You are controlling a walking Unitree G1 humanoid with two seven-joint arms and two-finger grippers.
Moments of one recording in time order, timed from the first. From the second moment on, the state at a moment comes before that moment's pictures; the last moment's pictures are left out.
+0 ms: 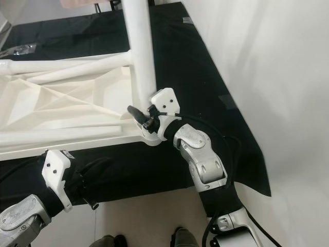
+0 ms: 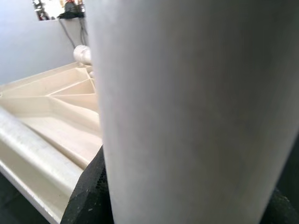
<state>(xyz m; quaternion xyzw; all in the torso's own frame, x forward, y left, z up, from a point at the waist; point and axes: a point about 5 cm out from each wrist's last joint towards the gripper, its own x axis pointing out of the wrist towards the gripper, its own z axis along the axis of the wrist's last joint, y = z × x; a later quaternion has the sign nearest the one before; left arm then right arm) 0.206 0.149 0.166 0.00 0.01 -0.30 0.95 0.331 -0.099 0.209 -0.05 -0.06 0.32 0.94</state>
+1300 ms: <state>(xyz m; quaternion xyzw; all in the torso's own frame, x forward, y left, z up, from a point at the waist) 0.283 0.121 0.329 0.01 -0.30 -0.29 0.91 0.353 -0.081 0.211 -0.15 -0.10 0.34 0.92</state>
